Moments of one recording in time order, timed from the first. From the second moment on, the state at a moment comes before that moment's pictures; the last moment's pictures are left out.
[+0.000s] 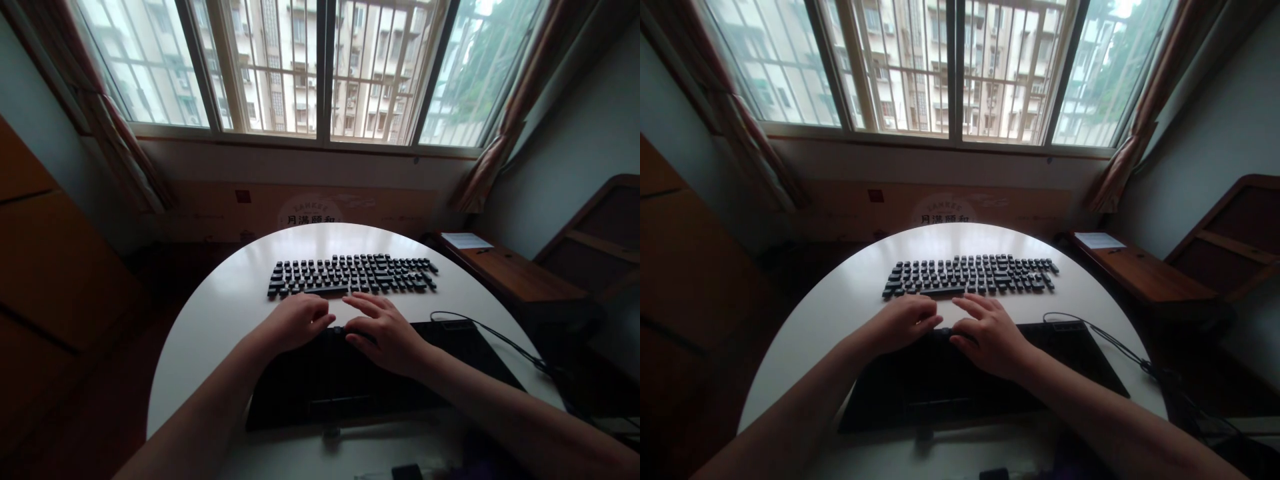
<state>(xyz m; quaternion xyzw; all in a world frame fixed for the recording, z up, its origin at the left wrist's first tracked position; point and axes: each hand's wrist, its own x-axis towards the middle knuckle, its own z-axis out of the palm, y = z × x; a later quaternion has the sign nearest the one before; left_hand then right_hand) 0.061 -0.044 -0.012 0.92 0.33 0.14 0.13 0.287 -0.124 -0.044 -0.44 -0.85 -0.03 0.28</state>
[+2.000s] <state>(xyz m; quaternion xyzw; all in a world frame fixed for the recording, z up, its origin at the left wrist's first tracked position) 0.060 -0.038 -0.013 0.91 0.30 0.21 0.21 0.323 -0.113 -0.003 -0.47 -0.80 0.15 0.34</state>
